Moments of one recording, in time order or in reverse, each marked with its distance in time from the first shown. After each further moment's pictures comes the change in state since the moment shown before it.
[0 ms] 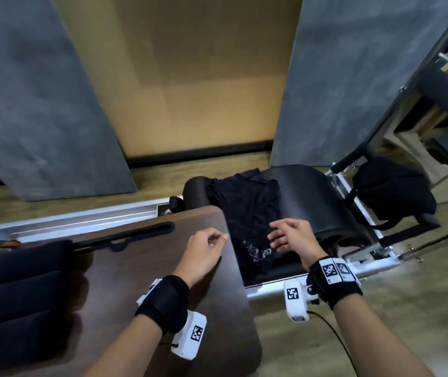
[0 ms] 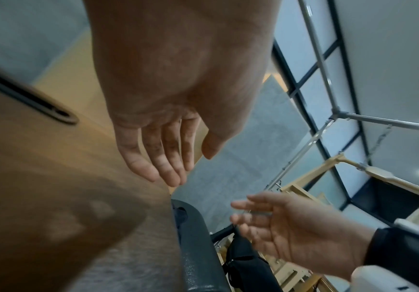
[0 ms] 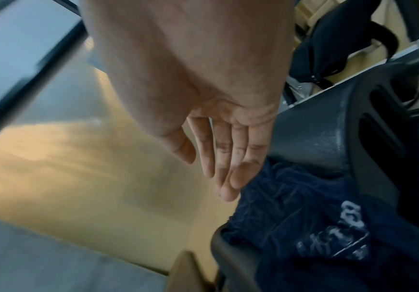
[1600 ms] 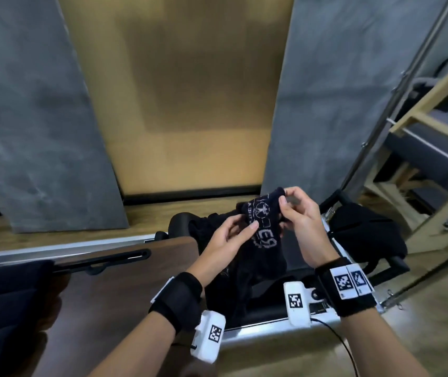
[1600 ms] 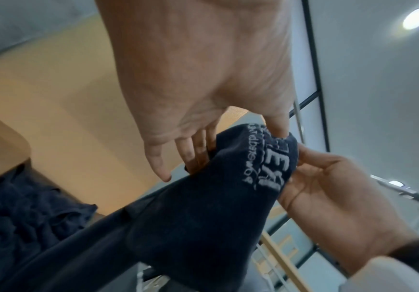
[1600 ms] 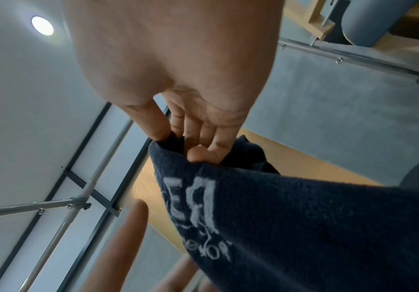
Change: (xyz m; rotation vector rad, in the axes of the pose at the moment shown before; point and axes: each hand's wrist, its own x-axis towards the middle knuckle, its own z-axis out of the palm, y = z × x) left_hand -0.025 0.155 0.058 -0.523 -0.178 0.177; right_hand -0.096 -0.133 -0.096 0.198 -0.158 -0.736
